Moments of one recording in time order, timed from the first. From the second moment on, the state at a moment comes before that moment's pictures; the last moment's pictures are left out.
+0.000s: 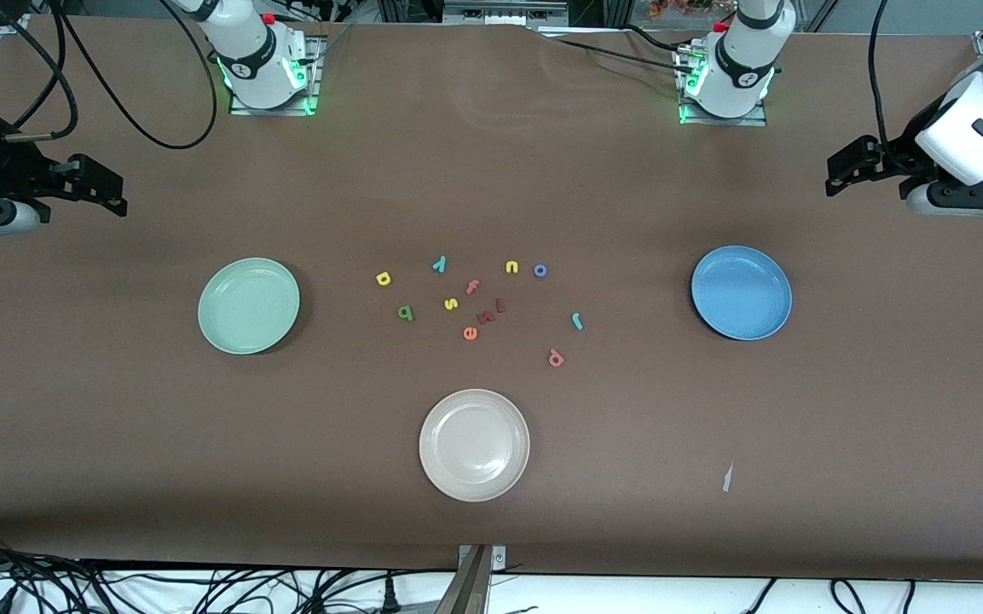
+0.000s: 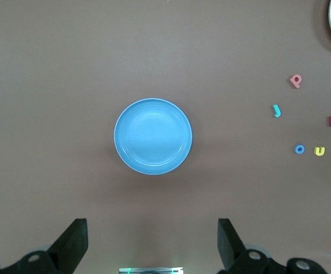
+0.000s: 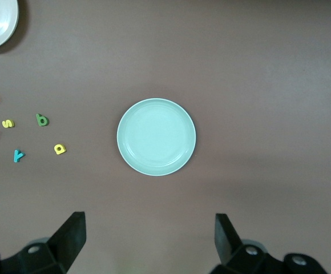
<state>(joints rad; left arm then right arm) -0.01 -0.03 -0.07 -1.63 -0.03 1.49 -0.07 0.09 0.05 -0.02 -1.54 -0.01 1.55 -0.04</state>
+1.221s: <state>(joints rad) -0.01 -0.03 -0.07 -1.63 -0.03 1.49 -0.06 0.09 0.05 -0.02 -1.54 -0.01 1.55 -0.04</state>
